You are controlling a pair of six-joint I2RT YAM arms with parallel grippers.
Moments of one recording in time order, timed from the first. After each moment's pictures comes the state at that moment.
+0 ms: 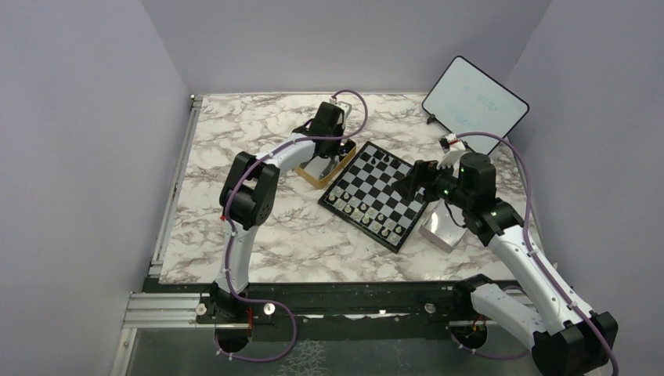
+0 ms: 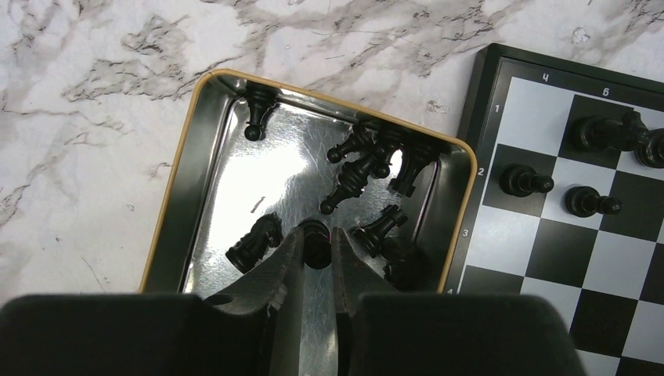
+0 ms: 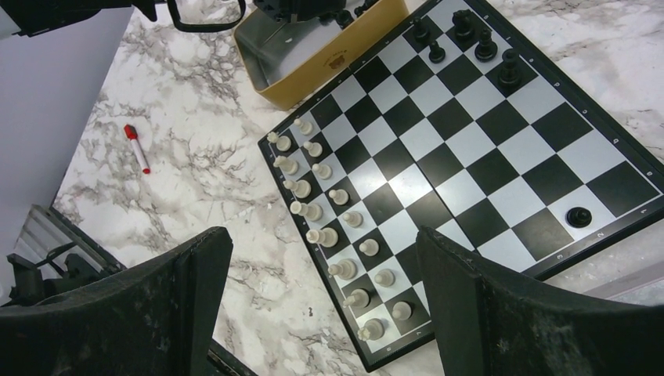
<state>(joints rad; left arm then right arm) -0.51 2.17 1.68 -0.26 -0.04 -0.10 0.32 0.89 0.77 -0.29 -0.30 0.34</state>
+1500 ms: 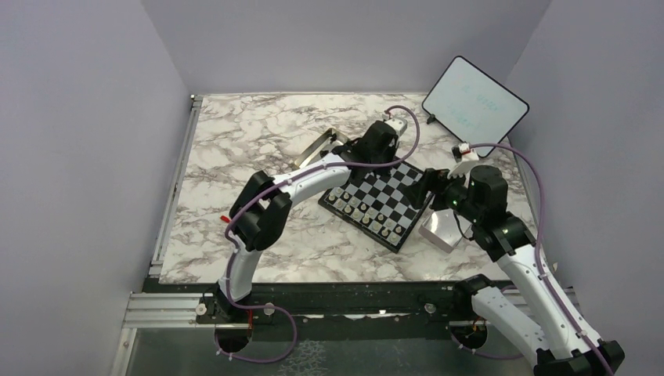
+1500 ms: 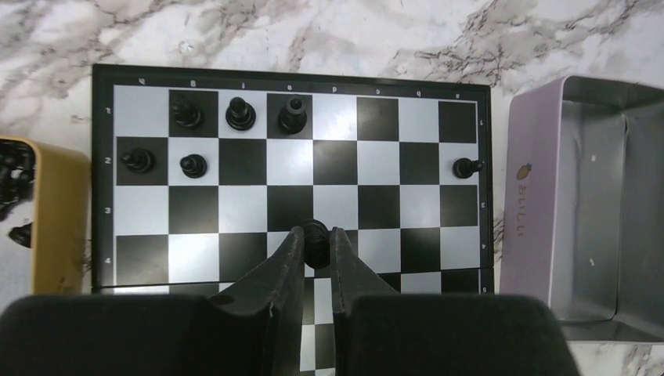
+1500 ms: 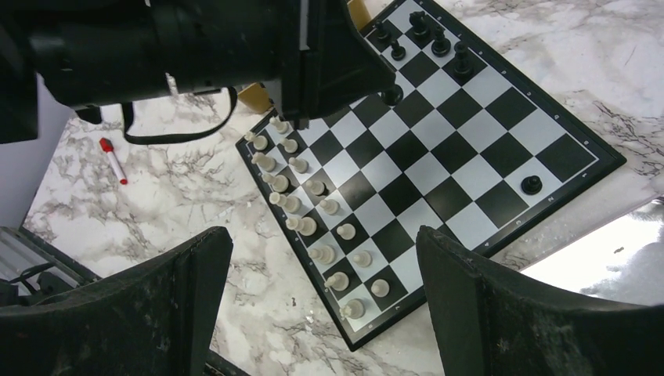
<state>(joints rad) -0.83 2.04 1.69 -0.25 -0.05 -0.27 0.32 0.74 0.73 -0.37 -0.21 0.34</state>
